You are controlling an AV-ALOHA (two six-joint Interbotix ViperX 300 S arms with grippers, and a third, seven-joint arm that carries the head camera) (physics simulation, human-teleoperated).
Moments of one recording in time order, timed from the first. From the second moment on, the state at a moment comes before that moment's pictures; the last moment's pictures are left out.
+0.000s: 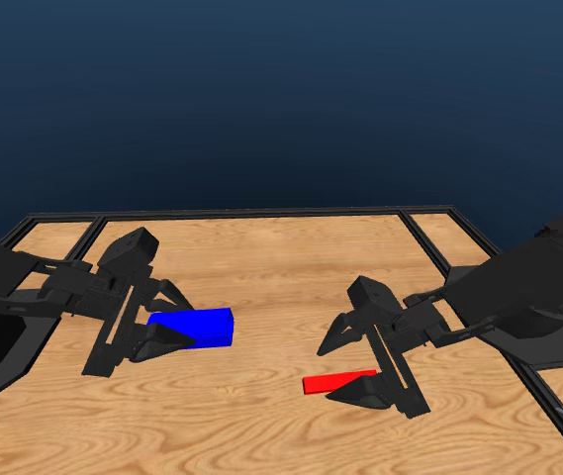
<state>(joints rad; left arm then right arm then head) -0.06 -0.16 1.09 -0.10 -0.22 -0.20 0.26 0.10 0.92 0.24 -0.33 0.16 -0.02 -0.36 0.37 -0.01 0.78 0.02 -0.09</state>
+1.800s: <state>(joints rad) -0.40 -0.19 1.07 -0.66 -0.61 0.18 0.34 0.08 0.23 -0.47 0.79 0.60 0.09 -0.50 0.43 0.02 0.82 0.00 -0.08</state>
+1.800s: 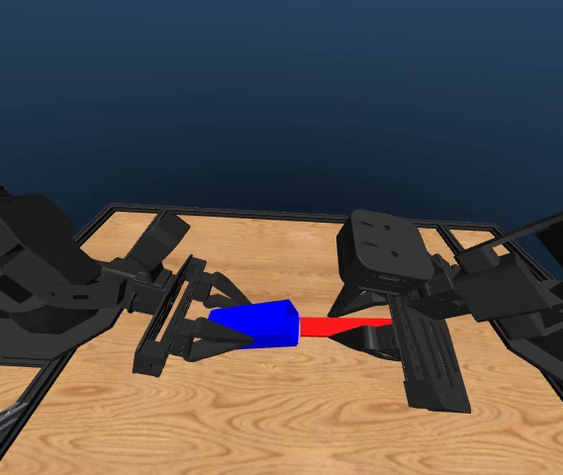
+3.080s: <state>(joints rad) -0.44 -0.10 1.04 -0.69 -0.61 0.20 0.26 0.27 0.07 -0.32 0.77 0.34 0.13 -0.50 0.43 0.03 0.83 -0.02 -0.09</state>
